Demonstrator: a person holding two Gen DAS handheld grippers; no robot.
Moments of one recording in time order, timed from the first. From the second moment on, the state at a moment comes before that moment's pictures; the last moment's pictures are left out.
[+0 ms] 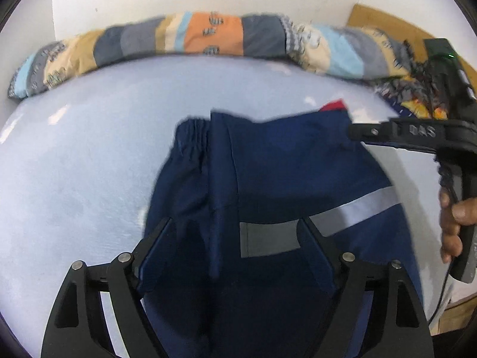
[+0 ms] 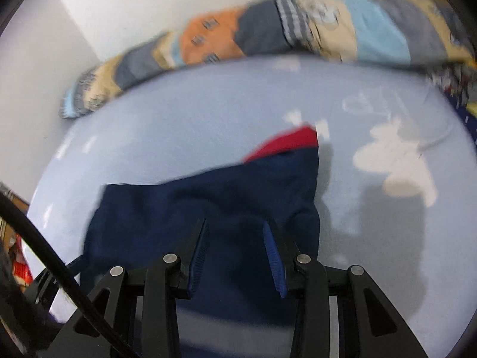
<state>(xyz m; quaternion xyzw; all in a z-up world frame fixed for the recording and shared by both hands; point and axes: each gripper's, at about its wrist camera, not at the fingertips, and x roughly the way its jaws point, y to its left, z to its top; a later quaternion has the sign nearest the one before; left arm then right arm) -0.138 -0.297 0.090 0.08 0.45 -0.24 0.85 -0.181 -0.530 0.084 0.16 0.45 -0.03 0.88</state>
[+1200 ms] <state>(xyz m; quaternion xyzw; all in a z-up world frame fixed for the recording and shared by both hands) -0.282 -0.261 0.114 0.14 0.35 -0.24 0.89 -0.362 -0.426 0.095 0.07 0.42 0.00 0.90</state>
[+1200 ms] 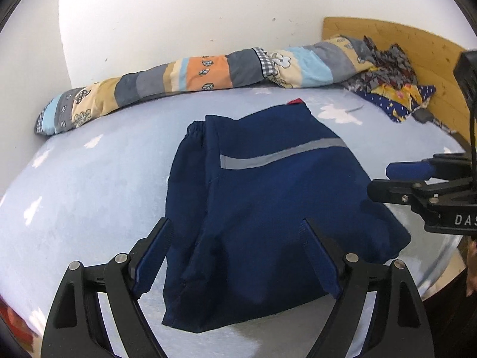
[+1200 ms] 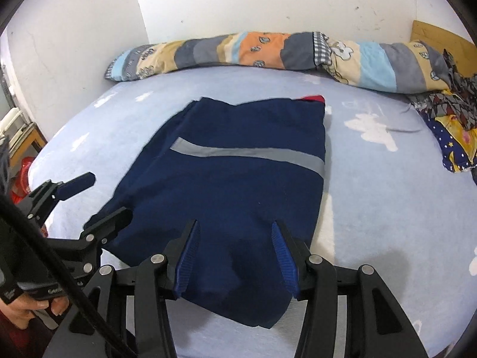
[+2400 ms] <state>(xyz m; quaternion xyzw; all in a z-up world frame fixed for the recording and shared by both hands) -0.287 -0.271 0.115 0.12 0.35 -0.22 0.90 -0.380 -0.440 0.077 0.13 0.41 -0.03 0.90</state>
